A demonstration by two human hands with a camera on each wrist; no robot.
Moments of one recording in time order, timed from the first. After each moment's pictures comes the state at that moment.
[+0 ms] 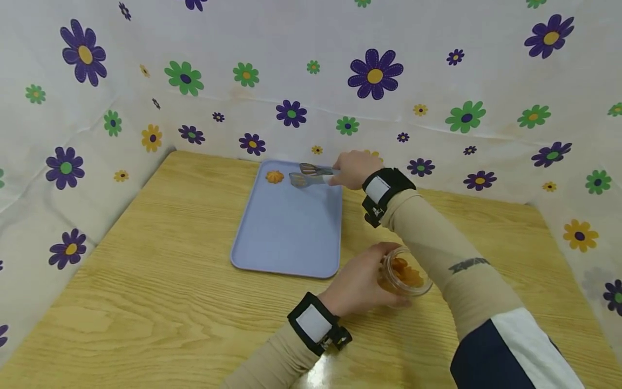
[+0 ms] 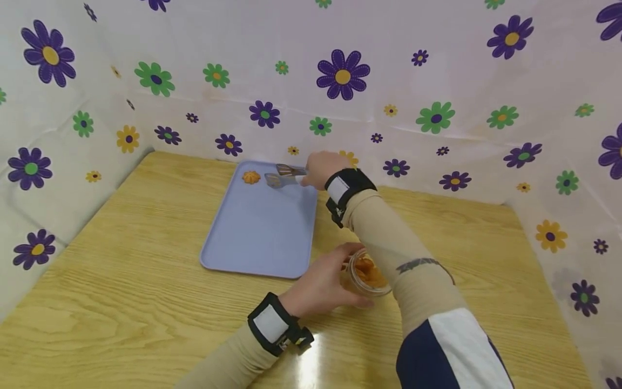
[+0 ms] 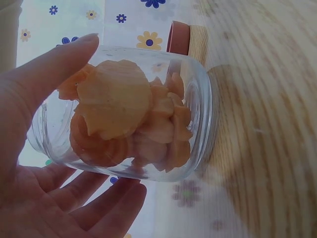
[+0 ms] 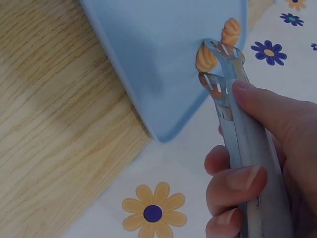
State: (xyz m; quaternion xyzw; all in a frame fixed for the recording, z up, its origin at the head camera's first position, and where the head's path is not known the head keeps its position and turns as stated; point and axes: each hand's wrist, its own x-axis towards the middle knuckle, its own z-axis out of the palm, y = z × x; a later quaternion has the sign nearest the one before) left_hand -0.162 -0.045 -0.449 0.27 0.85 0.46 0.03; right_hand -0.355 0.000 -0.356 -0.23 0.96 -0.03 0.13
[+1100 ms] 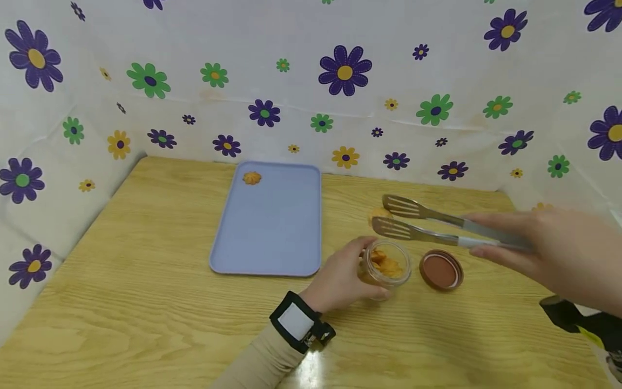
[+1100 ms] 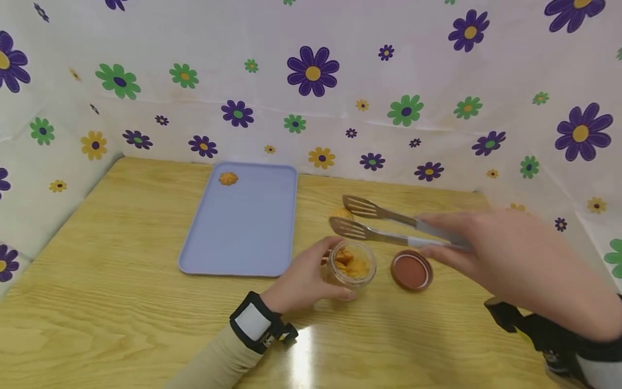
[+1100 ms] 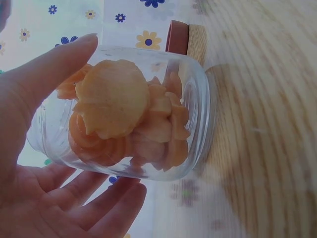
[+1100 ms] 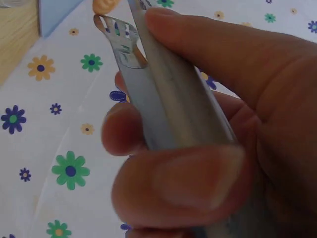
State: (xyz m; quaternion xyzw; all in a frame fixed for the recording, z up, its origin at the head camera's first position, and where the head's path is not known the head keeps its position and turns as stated) left_hand -0.162 -0.040 -0.447 0.23 0.85 0.47 0.07; right_hand -0.136 0.230 -0.250 -0.22 0.98 0.02 0.00
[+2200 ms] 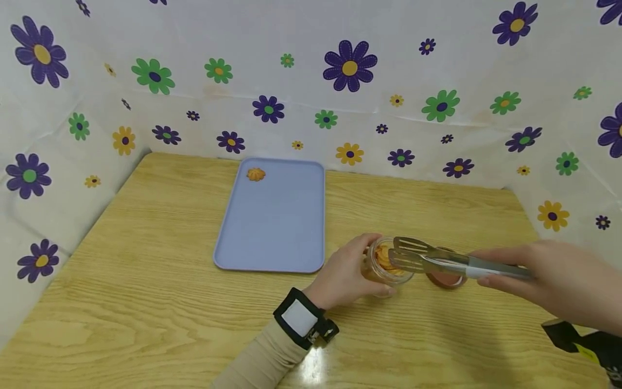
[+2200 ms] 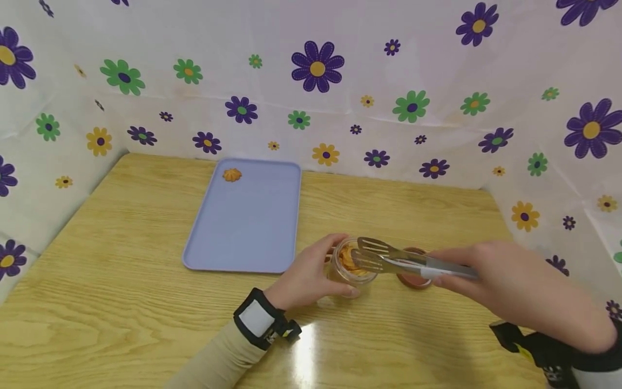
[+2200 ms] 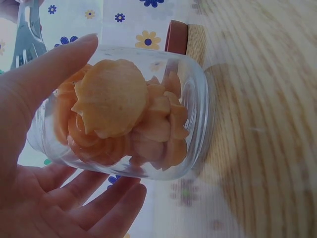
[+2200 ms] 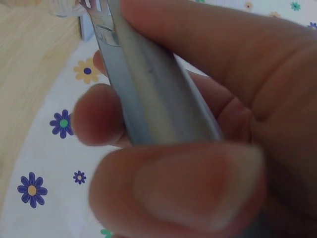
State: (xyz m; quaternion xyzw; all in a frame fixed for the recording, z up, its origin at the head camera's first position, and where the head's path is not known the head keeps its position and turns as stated) left_hand -0.162 -0.041 -0.447 0.24 0.84 0.48 0.07; right_hand -0.131 0.255 -0.292 -0.16 0.97 -0.02 0.17
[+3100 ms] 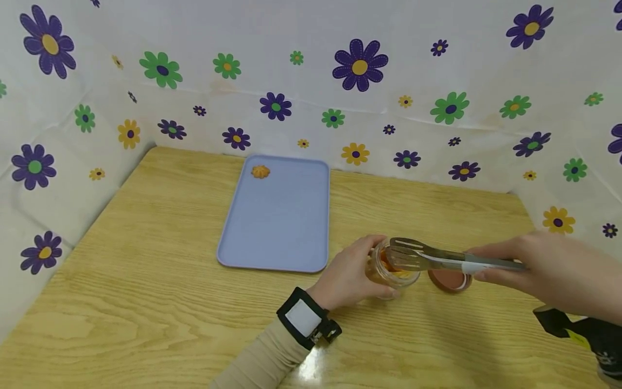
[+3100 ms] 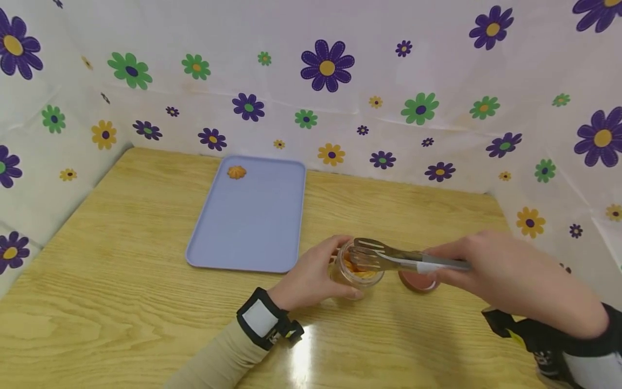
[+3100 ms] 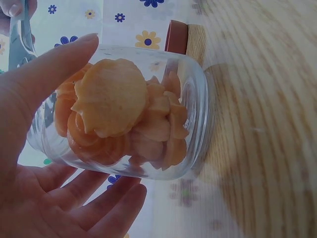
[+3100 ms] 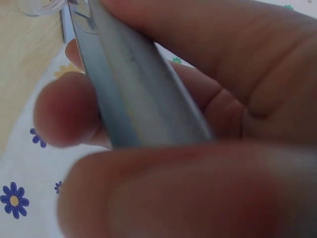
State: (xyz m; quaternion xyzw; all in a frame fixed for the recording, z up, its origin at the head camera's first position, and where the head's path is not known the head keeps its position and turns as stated) left_hand -0.160 -0.044 -0.447 0.24 0.85 0.46 0.06; right_hand -0.147 0.236 -0.284 -0.20 0.96 -0.02 0.19
